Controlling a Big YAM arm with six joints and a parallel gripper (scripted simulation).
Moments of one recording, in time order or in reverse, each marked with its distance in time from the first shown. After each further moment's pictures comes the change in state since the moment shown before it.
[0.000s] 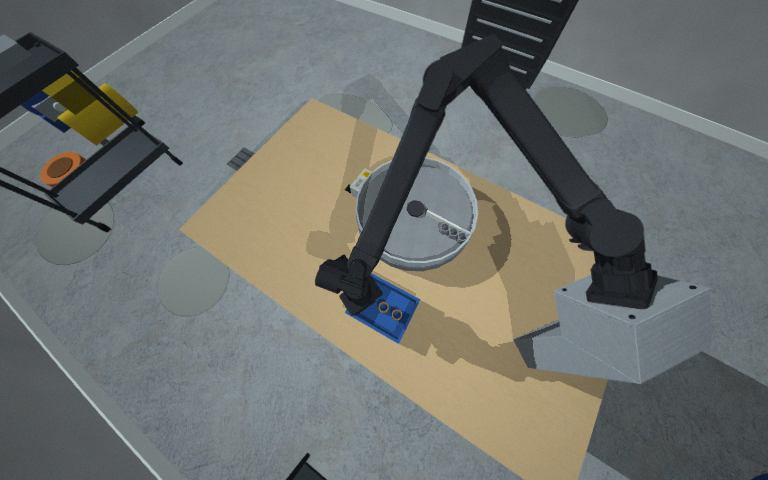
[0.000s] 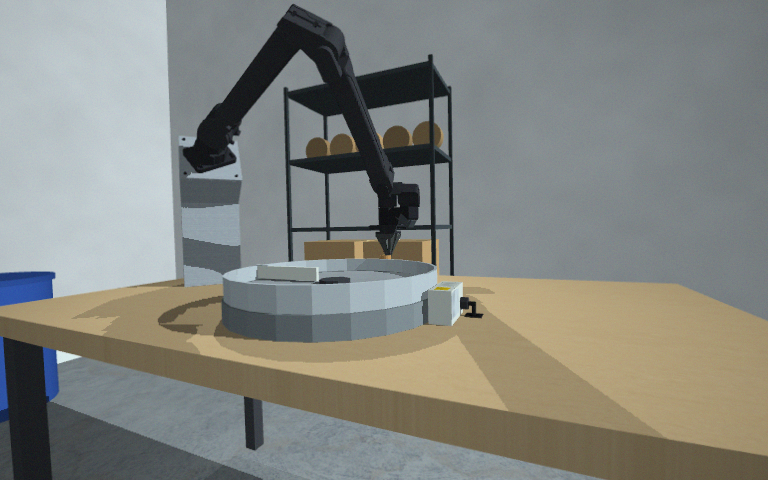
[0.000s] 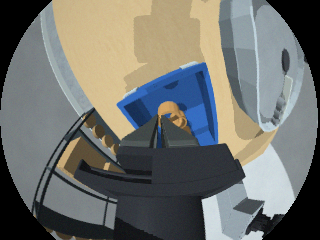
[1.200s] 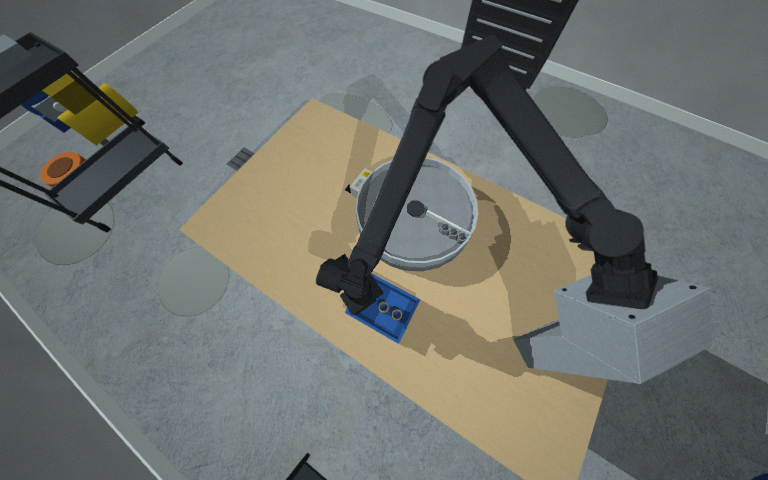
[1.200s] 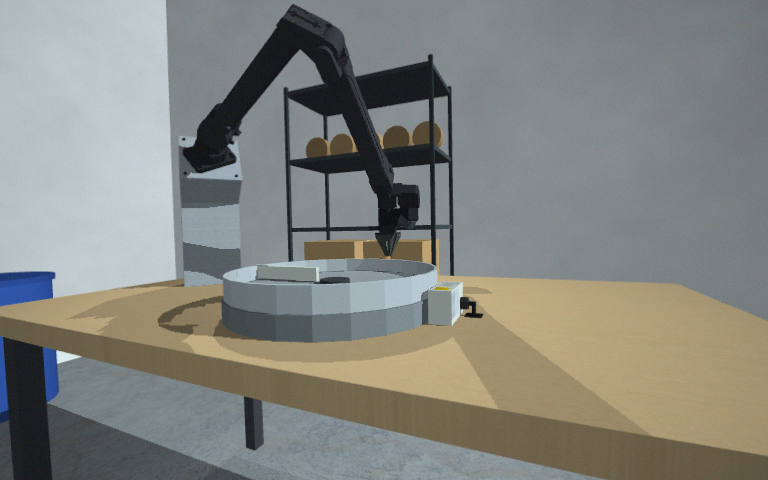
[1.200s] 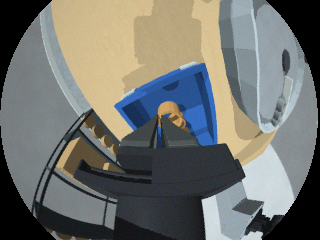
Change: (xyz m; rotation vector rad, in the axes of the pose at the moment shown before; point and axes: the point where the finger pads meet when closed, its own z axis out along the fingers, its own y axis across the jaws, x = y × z) arm -0.001 -0.003 0.003 0.003 0.002 -0.002
